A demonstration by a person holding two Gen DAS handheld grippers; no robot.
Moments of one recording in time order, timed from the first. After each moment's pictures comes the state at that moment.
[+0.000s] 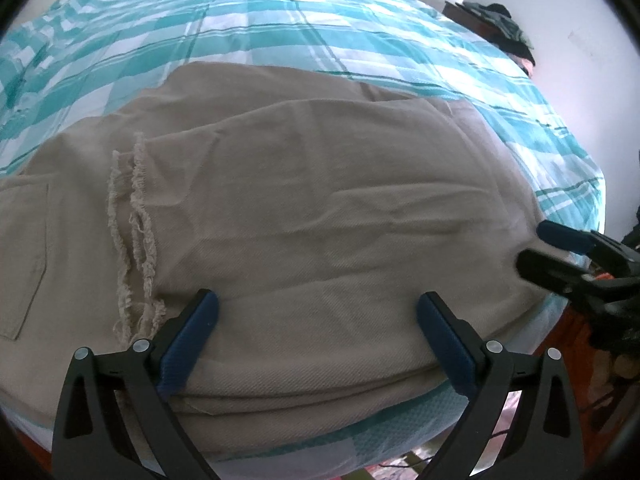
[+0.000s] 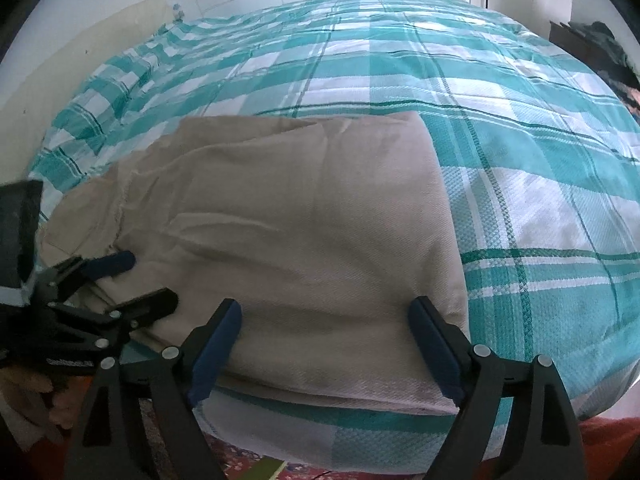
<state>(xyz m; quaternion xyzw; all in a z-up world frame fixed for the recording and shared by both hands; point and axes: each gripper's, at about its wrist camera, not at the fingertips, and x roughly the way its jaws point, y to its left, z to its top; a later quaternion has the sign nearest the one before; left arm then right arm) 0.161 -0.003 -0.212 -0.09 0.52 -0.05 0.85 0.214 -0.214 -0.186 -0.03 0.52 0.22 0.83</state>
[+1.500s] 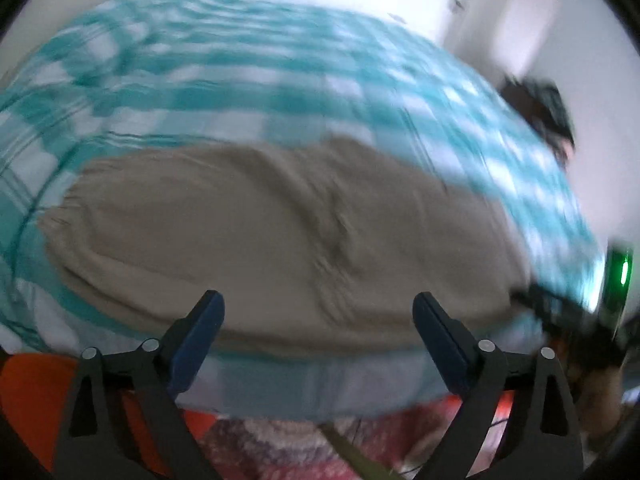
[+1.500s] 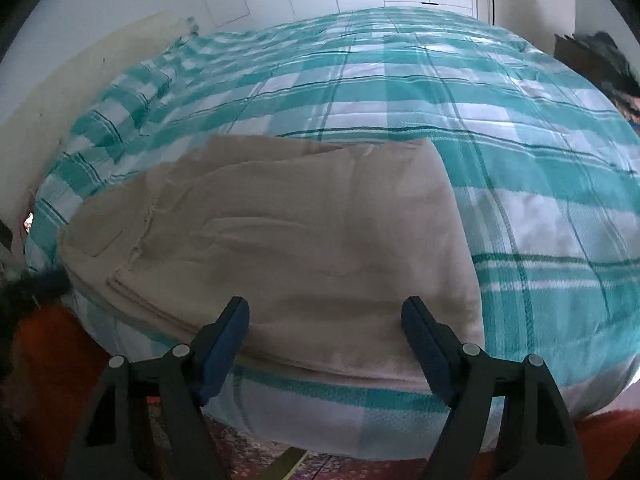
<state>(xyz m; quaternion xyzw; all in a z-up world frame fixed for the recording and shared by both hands) 0.080 0.122 -0.113 -0.18 0.45 0.08 0.87 0.195 -0.192 -0.164 -0.03 0.49 0.23 0.84</state>
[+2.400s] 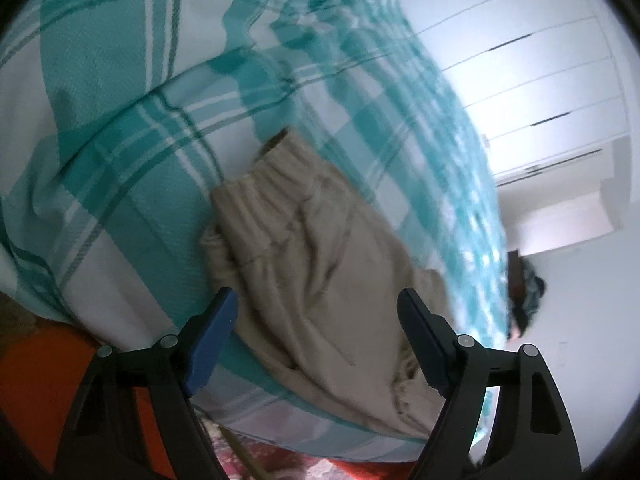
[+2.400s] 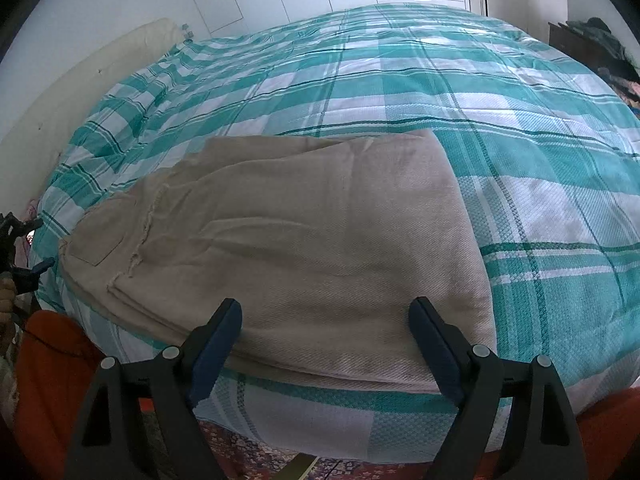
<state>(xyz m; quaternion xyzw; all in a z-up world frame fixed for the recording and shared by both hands) 0.025 0.332 -0.177 -0.51 0.39 0.15 0.76 0.191 -0.205 -0.171 0.00 0.49 0.24 0.84</state>
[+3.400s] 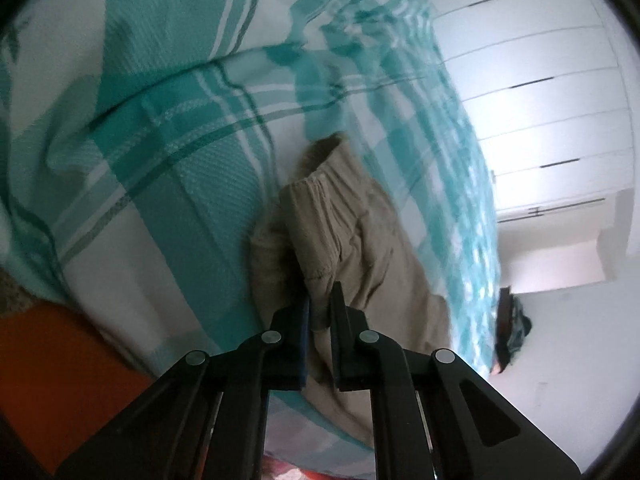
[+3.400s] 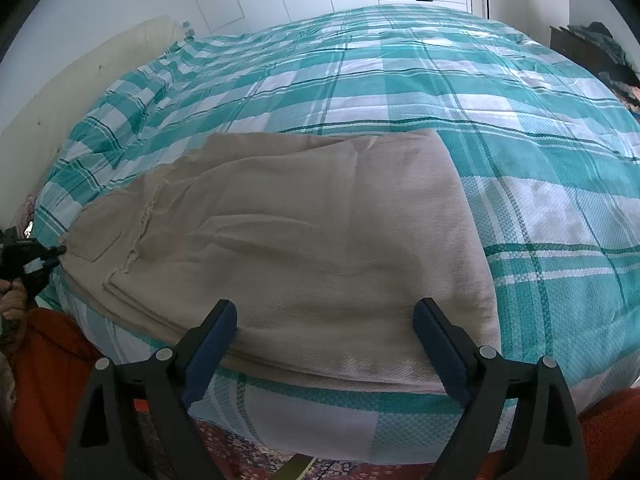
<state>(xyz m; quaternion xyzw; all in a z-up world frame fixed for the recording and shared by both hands) -0.006 0.342 -0.198 -0.56 0.35 0.17 0.73 0.190 -0.204 -0.172 -0.01 0.49 0.23 0.84</state>
